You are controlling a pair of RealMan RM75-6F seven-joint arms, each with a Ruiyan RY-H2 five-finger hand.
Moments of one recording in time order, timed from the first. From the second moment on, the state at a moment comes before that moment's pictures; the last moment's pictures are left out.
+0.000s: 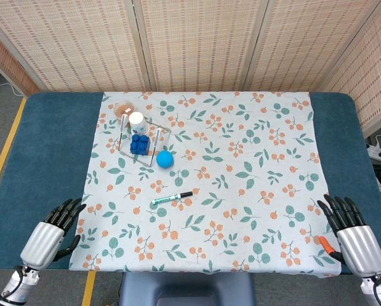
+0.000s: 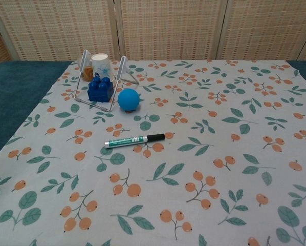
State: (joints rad) left arm -0.18 -1.27 0.08 -1.50 1.77 1.52 0.01; right arm 0.06 -1.12 -0.13 -1.60 -1.69 1.64 -0.12
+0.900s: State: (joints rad) left arm -0.46 -1.85 -0.15 -1.47 1.57 1.13 0.74; right arm 0.05 -1.12 -0.08 -1.59 -1.66 1.55 -0.12
